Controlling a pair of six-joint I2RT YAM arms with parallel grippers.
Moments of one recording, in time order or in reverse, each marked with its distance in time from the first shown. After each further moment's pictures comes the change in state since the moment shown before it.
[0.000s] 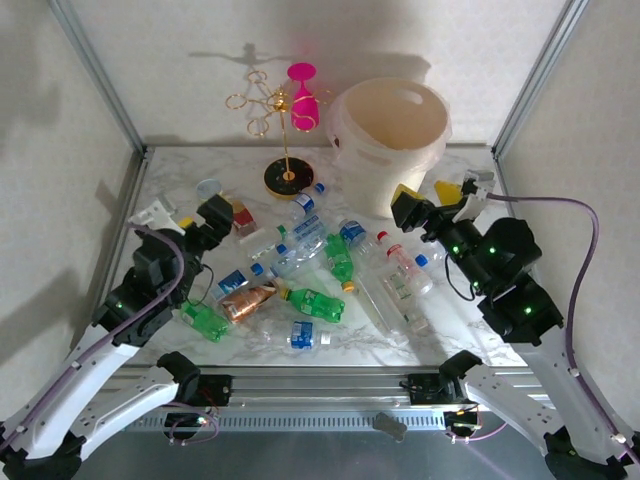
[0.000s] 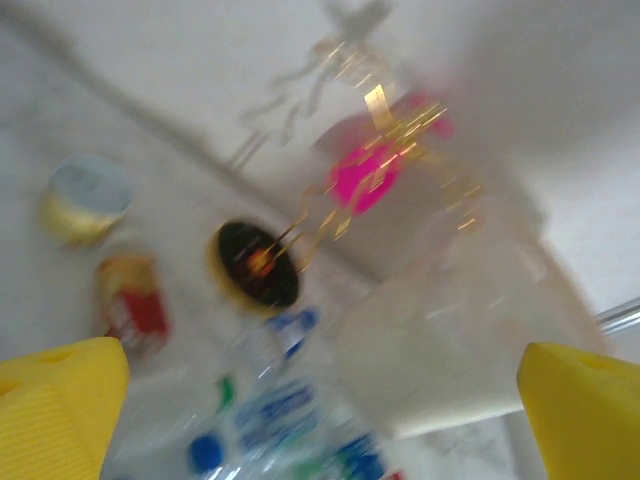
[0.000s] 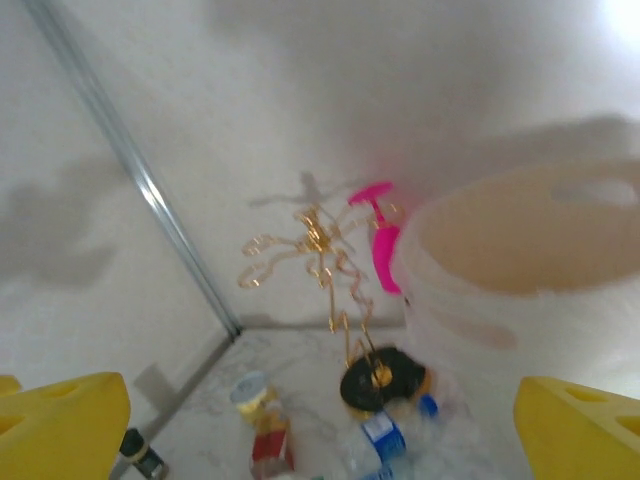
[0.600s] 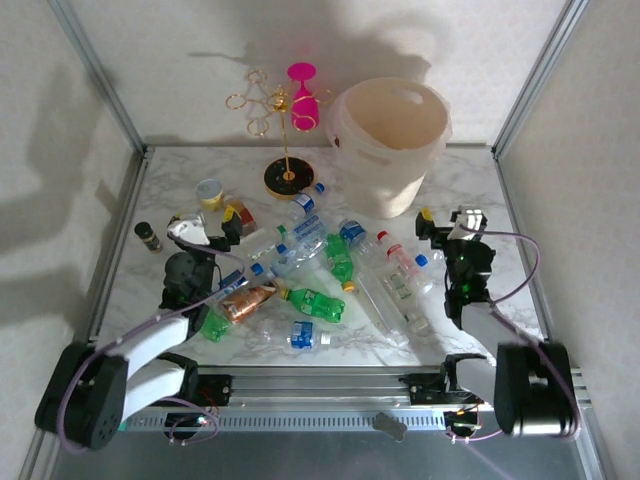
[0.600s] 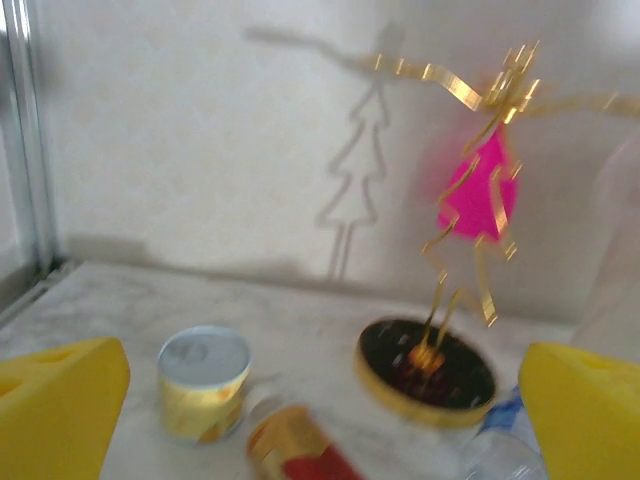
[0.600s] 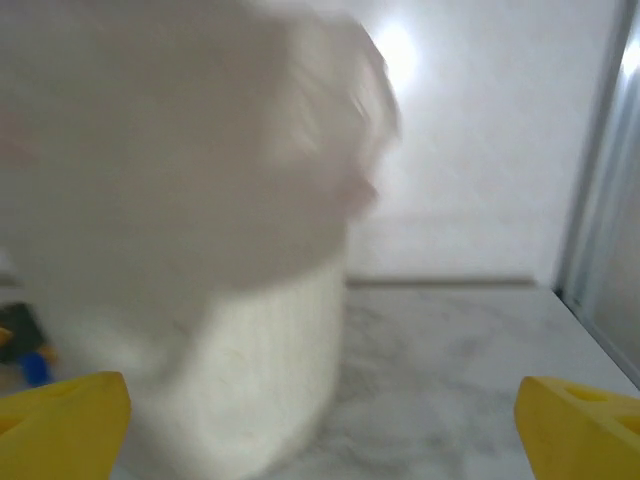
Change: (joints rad) left arm 0.297 0.316 -0.630 1.406 0.228 0.757; right arm -0.493 0.314 -0.771 1.170 -0.135 -0.389
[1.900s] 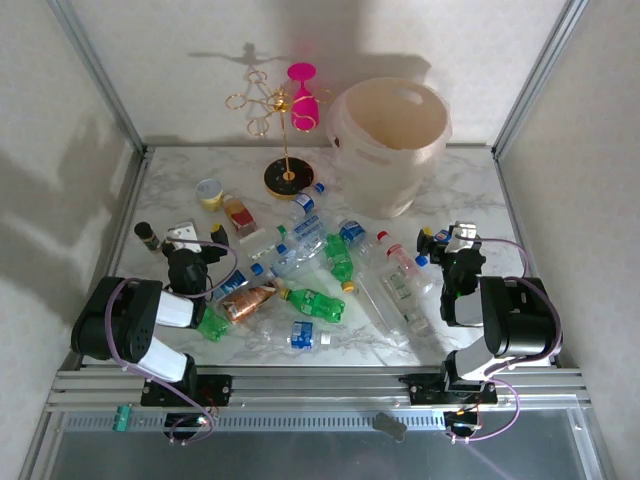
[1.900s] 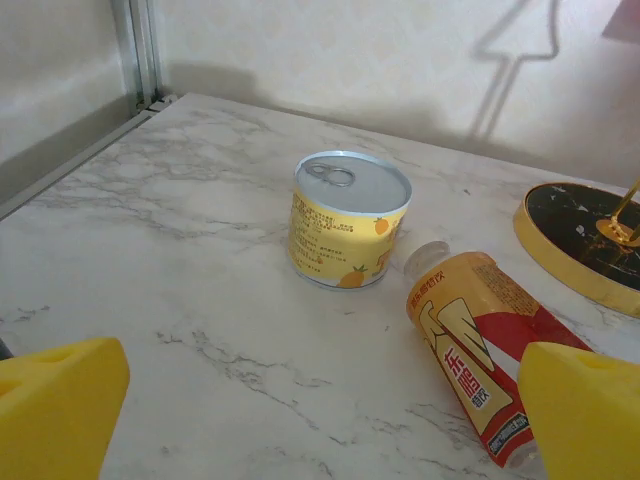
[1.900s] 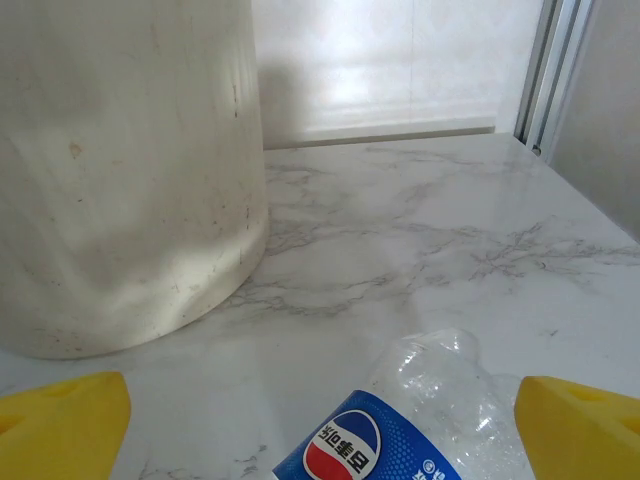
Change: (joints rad) left arm 0.224 0.491 -0.051 0.215 0.063 -0.049; right arm -0.089 0.465 -0.093 0.325 0.046 0.026
